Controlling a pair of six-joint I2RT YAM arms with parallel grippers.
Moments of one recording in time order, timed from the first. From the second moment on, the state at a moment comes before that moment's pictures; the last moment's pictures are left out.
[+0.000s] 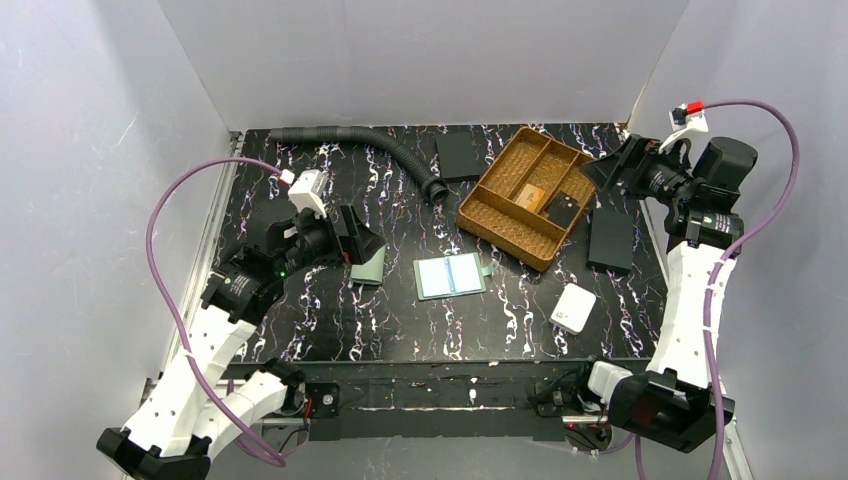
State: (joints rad) left arm -0.45 0.85 1.02 -0.62 0.21 -0.49; right arm -0.33 1.11 1.29 -0.50 -0.80 0.21
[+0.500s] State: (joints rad) left arm -0.45 0.85 1.02 -0.62 0.22 -0.49; right arm -0.33 1.11 1.28 -0.50 -0.79 0.22
